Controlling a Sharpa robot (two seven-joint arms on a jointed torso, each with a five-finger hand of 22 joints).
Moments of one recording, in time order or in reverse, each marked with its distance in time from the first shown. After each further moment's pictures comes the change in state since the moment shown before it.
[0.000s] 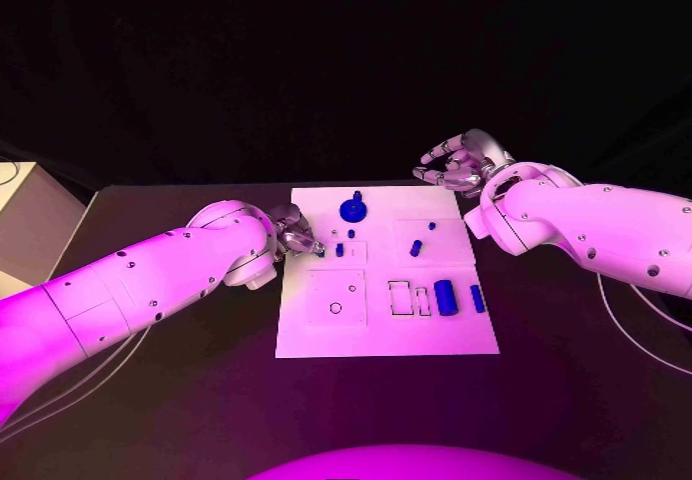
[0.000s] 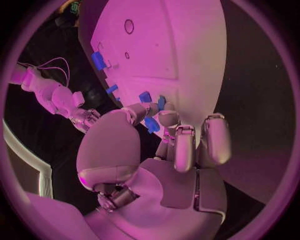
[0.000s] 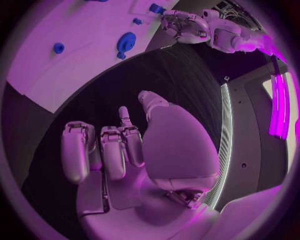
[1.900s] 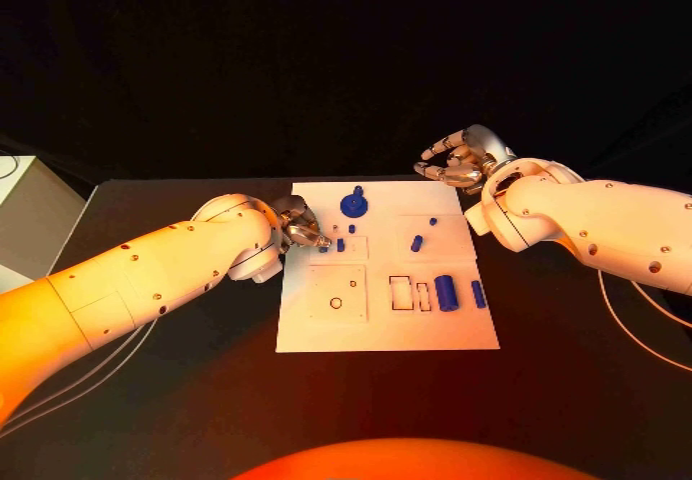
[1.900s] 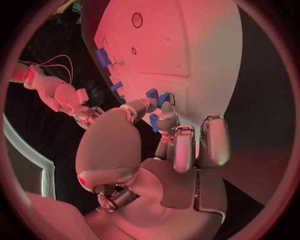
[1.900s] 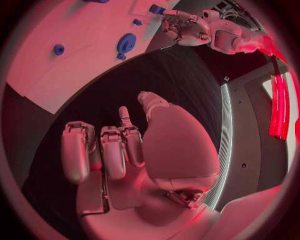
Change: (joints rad) left arm 0.001 0.009 0.001 0.003 0.010 -0.026 0.024; left_hand 0.049 -0.027 -0.025 -0.024 -0.058 0.054 -0.021 -0.001 0.004 0.034 -0.012 0.028 0.044 0.000 -0.014 0.012 0.000 0.000 0.014 -0.014 0.004 0.023; right arm -0.004 0.002 0.000 -0.001 0.001 0.000 0.003; right_hand -0.004 0.004 0.014 -0.003 0.025 0.000 0.000 0.000 0.000 0.000 0.000 0.000 0.000 0.000 0.000 0.000 0.000 0.000 0.000 0.000 0.000 0.000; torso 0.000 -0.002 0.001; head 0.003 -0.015
